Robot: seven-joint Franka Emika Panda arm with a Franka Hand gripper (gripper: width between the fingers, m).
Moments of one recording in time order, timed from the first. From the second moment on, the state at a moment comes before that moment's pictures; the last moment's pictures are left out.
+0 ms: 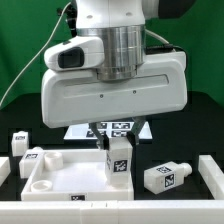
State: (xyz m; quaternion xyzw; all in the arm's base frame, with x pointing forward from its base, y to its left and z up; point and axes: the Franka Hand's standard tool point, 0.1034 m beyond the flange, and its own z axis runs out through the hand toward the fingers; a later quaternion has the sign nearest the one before) arm 0.645 0.020 0.095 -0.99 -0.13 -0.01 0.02
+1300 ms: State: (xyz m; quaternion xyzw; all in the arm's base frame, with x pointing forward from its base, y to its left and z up) arm 0.652 0.034 0.094 -0.91 0.40 -0.02 0.08
